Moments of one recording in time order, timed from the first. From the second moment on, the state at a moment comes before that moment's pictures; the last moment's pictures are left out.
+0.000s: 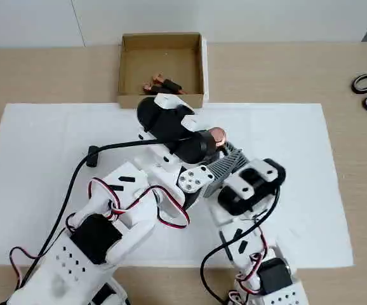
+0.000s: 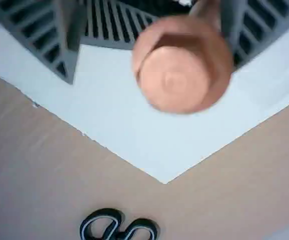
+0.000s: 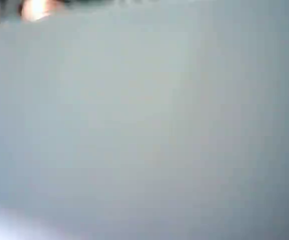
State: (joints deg) left arm 39.1 -52.6 39.0 42.6 5.1; right arm -23.9 -103.4 92.3 17.6 -0.7
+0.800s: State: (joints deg) left arm 32.6 -53.7 36.9 45.7 1.5; right arm -23.3 -103.2 92.6 17.6 -0.9
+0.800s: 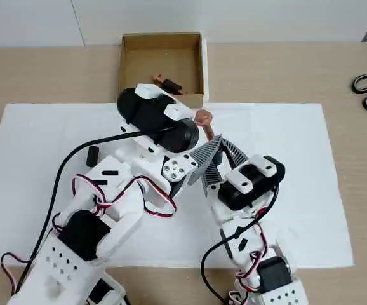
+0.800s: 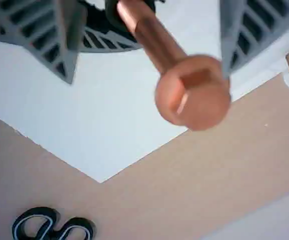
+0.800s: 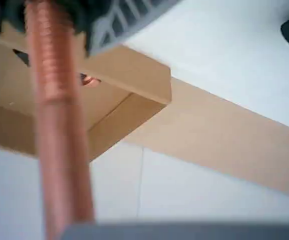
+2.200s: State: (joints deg) left arm 10.8 -70.1 42.1 54.7 -3.3; right arm -23.7 -103.1 92.7 11.9 -0.7
